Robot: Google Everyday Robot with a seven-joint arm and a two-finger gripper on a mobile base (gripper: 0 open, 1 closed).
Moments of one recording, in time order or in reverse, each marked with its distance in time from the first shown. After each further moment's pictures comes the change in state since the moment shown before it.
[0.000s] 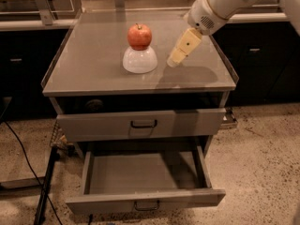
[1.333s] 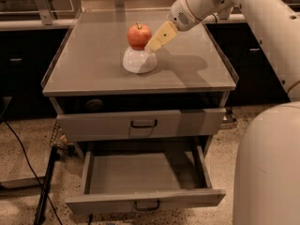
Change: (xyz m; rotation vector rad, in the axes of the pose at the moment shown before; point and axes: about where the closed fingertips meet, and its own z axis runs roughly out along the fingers) arm -0.044 -0.045 0.067 -0.046 -0.152 0.138
